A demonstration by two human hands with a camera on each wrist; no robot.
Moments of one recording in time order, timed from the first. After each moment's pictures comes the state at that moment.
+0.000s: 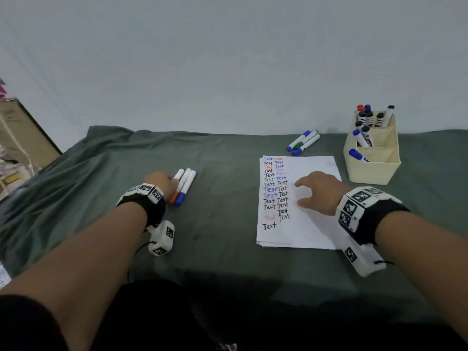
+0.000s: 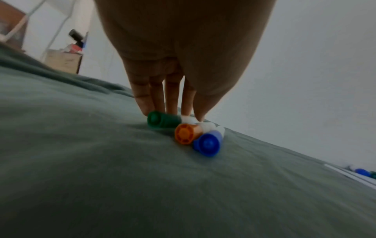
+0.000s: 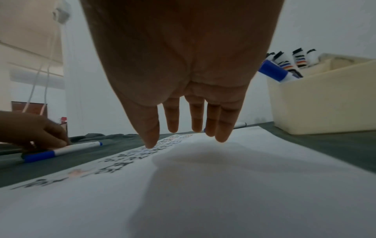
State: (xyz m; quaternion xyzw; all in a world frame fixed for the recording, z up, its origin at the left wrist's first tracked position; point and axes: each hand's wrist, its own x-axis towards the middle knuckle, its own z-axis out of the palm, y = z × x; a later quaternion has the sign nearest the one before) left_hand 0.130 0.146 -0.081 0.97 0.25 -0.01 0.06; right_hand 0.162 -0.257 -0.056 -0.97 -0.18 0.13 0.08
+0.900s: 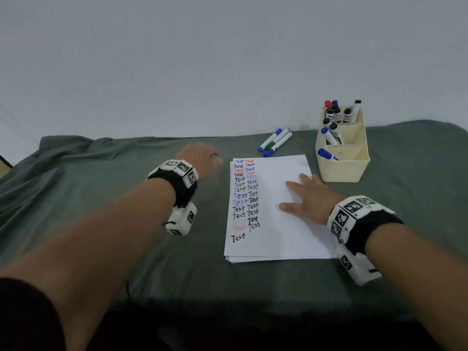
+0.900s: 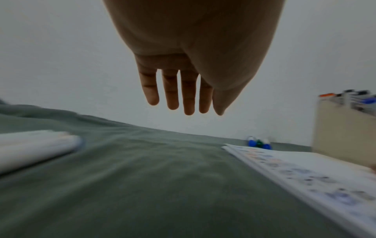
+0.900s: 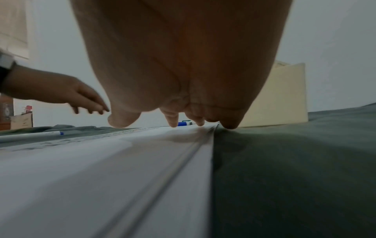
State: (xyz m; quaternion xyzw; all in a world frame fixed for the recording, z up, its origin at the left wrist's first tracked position) left_hand 0.242 0.012 -0.056 0.99 -0.04 0.07 0.06; right_hand 0.184 -0.303 -0.089 -0.97 -0.14 0.19 0.07
